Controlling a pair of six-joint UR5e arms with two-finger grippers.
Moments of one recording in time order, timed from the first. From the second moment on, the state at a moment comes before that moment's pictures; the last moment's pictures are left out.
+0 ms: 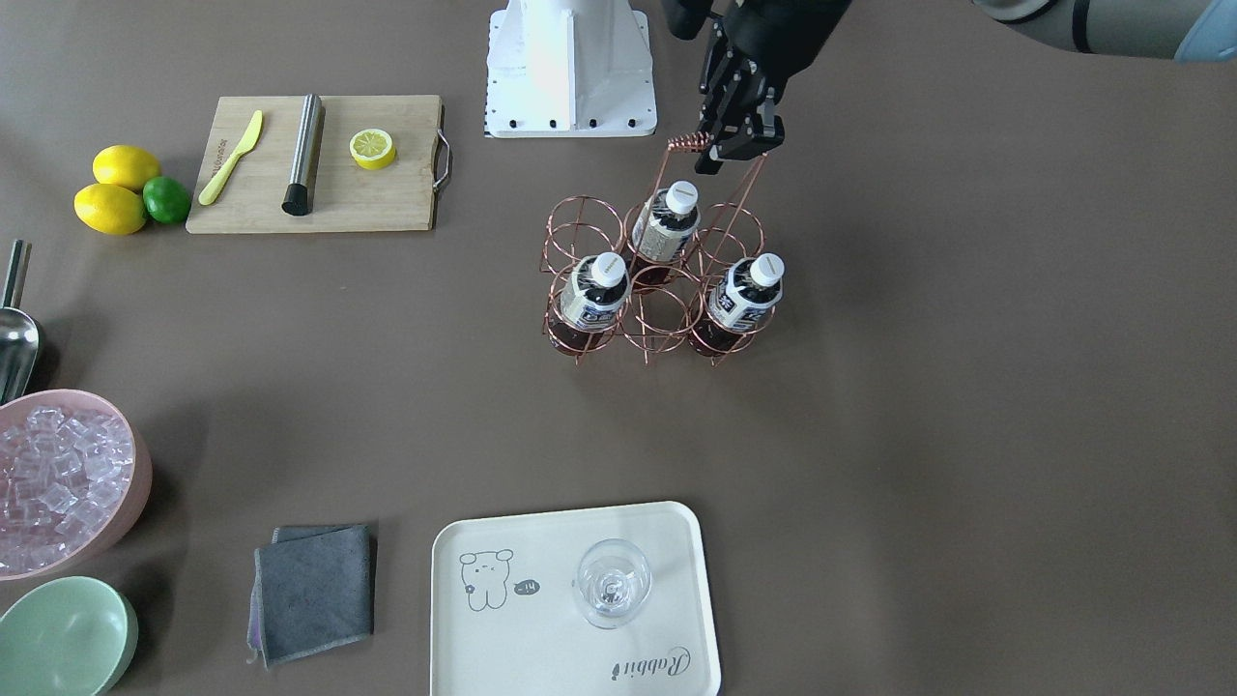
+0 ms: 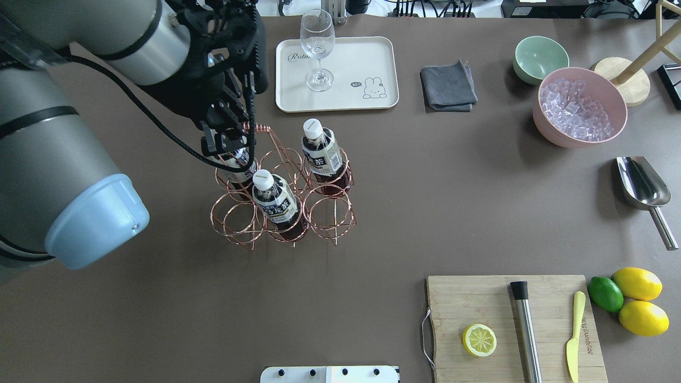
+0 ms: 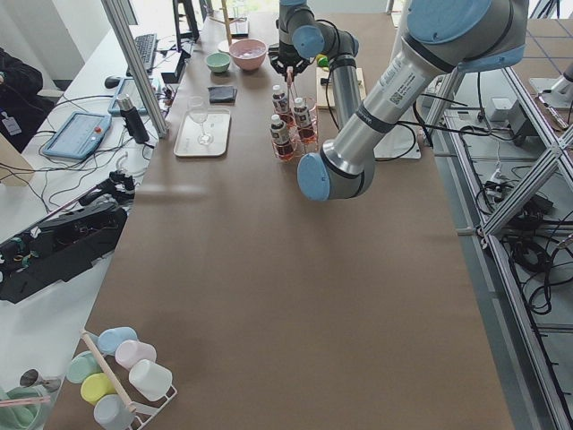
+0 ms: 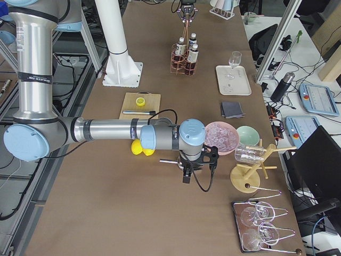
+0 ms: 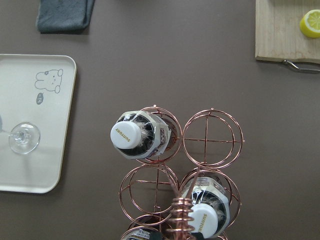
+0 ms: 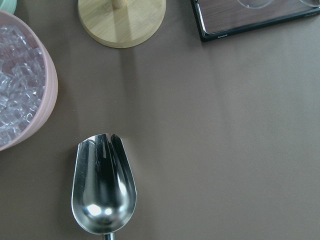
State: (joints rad) left arm -0.71 -2.38 -2.06 -1.26 -2.12 0.28; right arm 1.61 -1.64 1.74 -1.59 2.37 0.15
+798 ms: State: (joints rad) left arm -0.62 -2.40 -2.03 -1.31 -2.06 0.22; right arm 1.42 -1.57 1.87 -1.59 2.36 0.34
